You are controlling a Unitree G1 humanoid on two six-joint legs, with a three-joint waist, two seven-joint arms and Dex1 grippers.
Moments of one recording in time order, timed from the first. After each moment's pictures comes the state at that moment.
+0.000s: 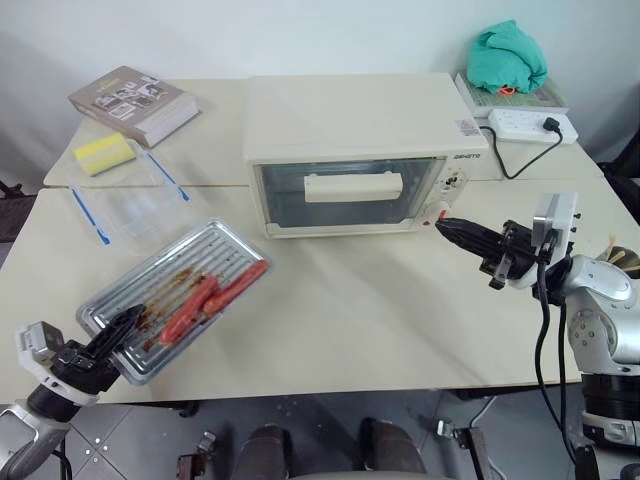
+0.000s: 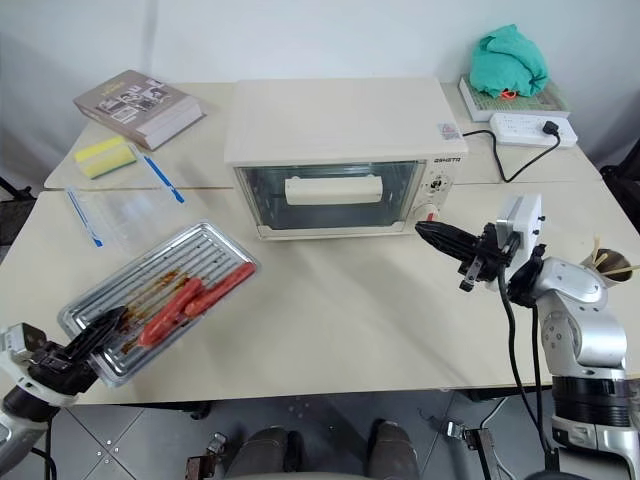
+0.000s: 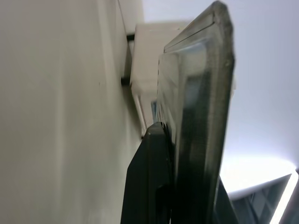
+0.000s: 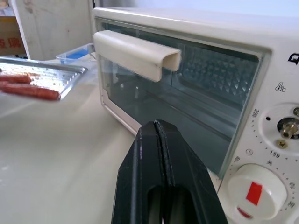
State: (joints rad) left arm 0.24 0.58 0.78 0.06 -1.94 1.25 -0.15; right arm -0.33 -0.65 -0.25 -0.05 0.64 0.23 1.07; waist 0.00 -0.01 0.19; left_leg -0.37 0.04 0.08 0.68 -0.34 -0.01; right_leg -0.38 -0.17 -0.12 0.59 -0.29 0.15
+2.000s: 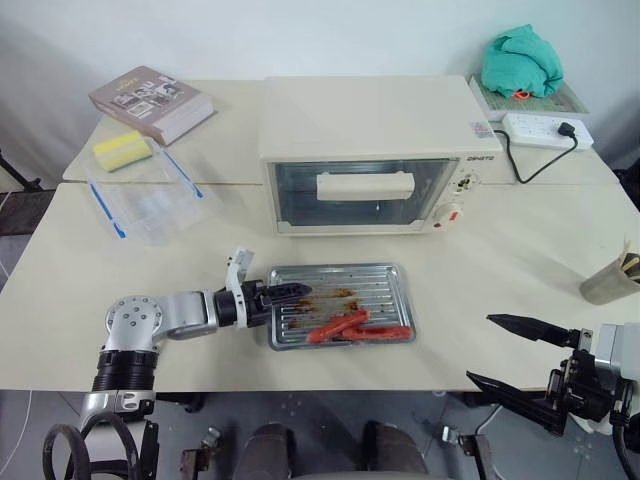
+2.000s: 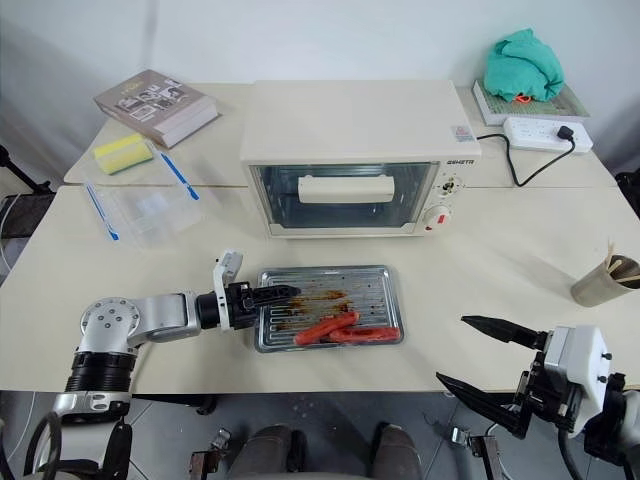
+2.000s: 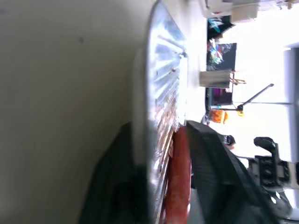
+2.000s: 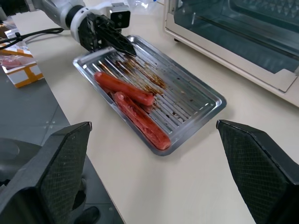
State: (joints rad) left arm -0.48 0.47 0.14 0.22 -1.54 1.34 0.00; right arm 0.52 -0.72 -0.60 -0.63 0.73 0.25 1.10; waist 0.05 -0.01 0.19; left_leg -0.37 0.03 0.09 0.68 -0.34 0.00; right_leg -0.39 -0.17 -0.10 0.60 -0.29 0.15
